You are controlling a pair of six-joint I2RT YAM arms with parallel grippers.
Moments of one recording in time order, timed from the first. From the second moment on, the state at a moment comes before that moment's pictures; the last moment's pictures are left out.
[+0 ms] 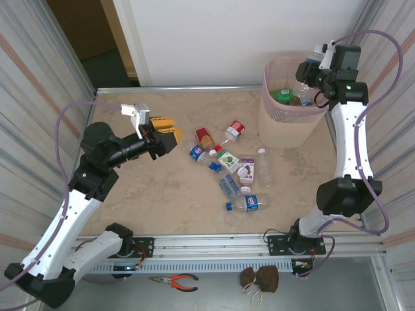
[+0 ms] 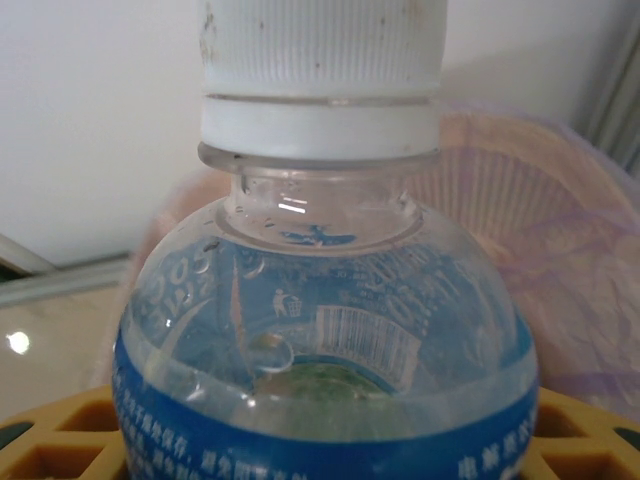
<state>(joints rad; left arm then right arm) -0.44 0.87 1.04 -0.14 0.60 -0.37 -0.09 1.63 1.90 -0.79 -0.13 0.20</state>
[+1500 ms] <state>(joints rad) -0.44 0.88 1.04 -0.19 0.55 -0.33 -0.10 1.85 2.04 -1.06 0.05 0.05</state>
